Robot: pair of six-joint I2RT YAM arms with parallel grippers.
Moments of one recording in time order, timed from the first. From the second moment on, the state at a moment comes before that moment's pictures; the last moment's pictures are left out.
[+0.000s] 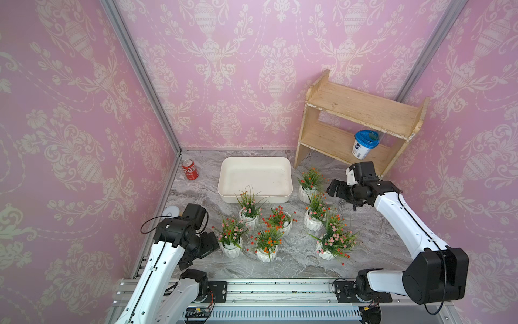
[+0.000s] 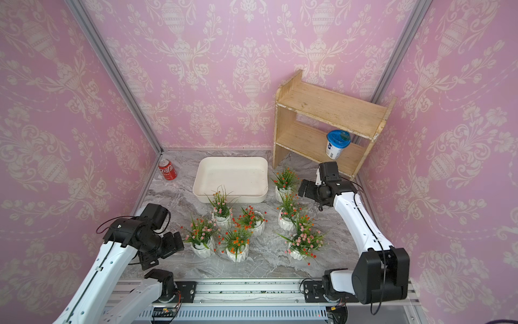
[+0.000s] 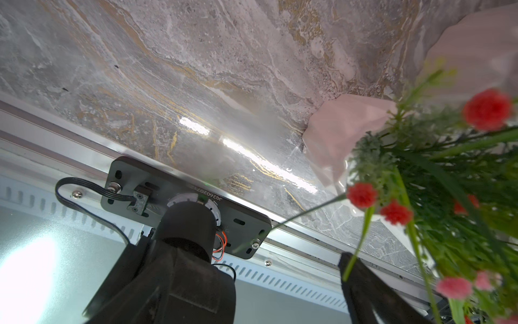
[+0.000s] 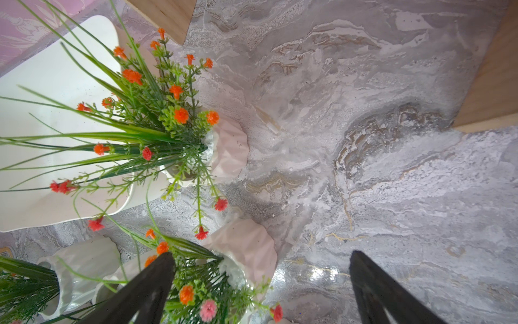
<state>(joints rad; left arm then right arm) -0.17 0.83 0.88 -1.56 0.05 -0.72 0.06 1.33 1.10 -0.77 -0.12 0.40</state>
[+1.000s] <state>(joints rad) -0.27 0.92 0.70 -1.24 0.11 -0.89 0.06 1.33 1.08 -0.77 -0.12 0.40</state>
